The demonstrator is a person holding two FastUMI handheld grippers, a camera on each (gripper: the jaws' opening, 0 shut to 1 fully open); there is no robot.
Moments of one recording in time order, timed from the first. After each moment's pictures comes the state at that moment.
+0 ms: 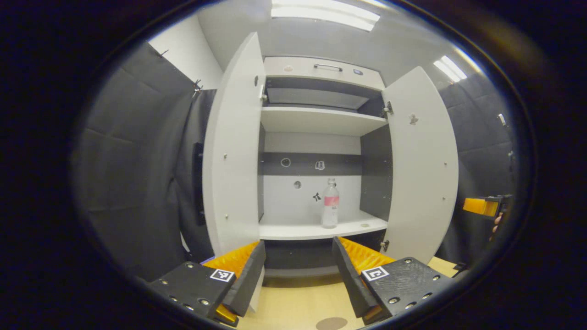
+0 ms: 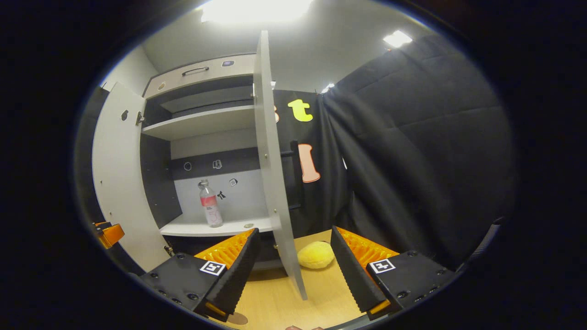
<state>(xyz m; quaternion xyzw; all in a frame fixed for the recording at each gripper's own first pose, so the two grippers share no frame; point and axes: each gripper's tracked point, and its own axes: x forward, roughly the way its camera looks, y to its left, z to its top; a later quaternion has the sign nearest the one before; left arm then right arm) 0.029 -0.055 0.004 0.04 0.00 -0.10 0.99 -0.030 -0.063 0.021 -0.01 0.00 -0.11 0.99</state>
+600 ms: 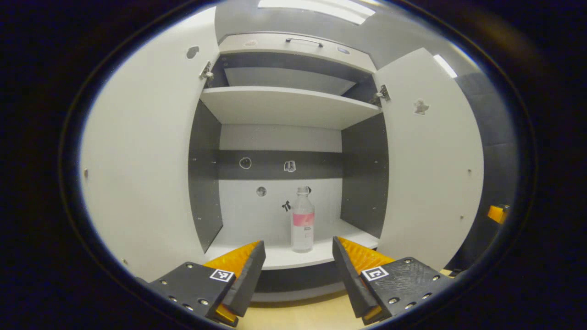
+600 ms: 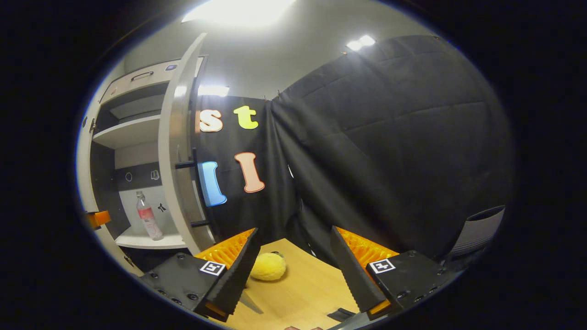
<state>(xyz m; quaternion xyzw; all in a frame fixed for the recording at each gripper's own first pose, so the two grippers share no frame) 0.197 -0.140 0.005 0.04 0.03 -0.15 0.99 -0.019 -0.178 0.030 0.01 -0.03 -0.26 0.97</state>
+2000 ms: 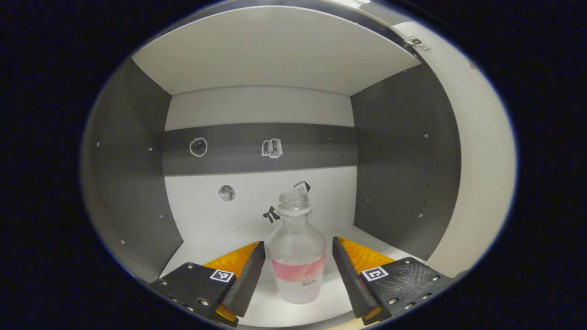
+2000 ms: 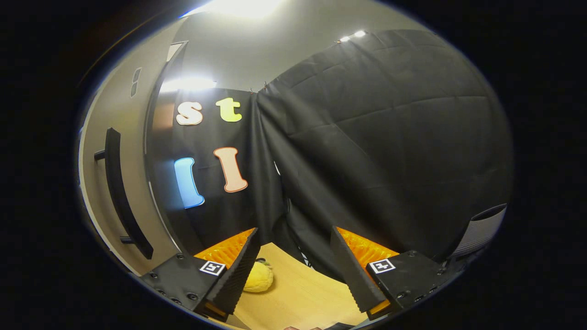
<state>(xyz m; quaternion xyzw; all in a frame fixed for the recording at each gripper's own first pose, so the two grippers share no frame) 0.401 -0.211 -0.044 0.07 0.06 -0.17 0.98 0.064 -0.244 0.016 0.02 -0.02 -0.29 0.96</state>
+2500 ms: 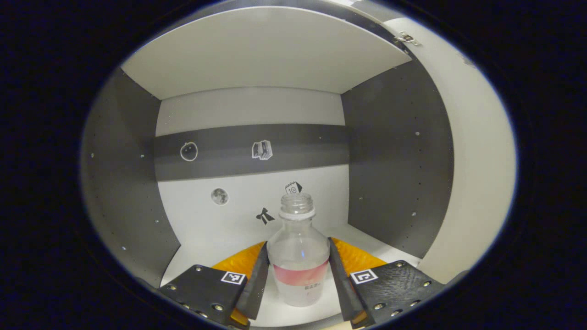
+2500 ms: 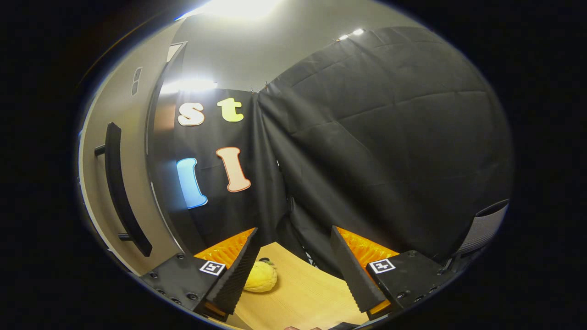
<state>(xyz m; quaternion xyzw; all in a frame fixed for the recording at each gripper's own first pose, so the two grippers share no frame) 0.379 -0.227 -0.031 0.09 0.05 -0.20 0.97 0.066 -0.244 0.008 0.02 -0.02 -0.28 0.96</state>
